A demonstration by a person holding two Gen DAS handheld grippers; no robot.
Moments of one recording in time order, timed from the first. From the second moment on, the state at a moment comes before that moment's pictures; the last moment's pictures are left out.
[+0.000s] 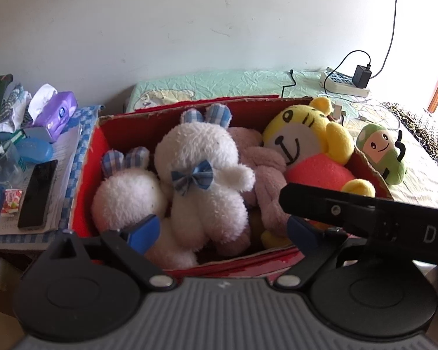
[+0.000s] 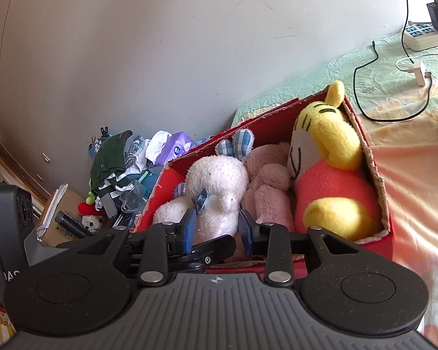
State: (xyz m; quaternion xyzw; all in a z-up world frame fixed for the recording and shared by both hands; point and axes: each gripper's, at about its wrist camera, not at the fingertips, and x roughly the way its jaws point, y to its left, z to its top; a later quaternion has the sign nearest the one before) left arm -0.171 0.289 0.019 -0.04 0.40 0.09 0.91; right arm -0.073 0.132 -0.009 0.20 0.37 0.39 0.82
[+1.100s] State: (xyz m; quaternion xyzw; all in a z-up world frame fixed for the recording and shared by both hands) left arm -0.177 0.185 0.026 -0.04 0.42 0.04 0.90; right arm -0.086 0.036 -0.010 0.25 0.36 0.39 0.81
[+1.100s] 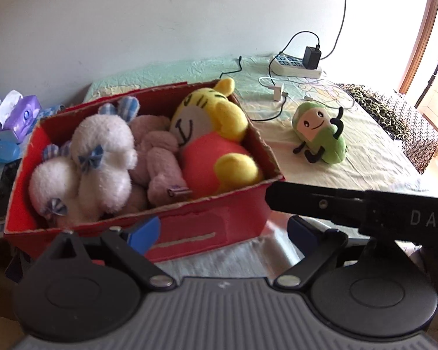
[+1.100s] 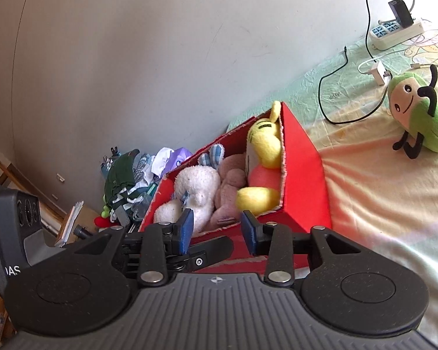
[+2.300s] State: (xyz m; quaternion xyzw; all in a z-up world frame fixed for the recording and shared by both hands) left arm -0.013 0.059 -0.033 -0.12 0.45 -0.01 0.88; right arm 0.028 -0.148 -0.082 0.30 0.48 0.27 0.78
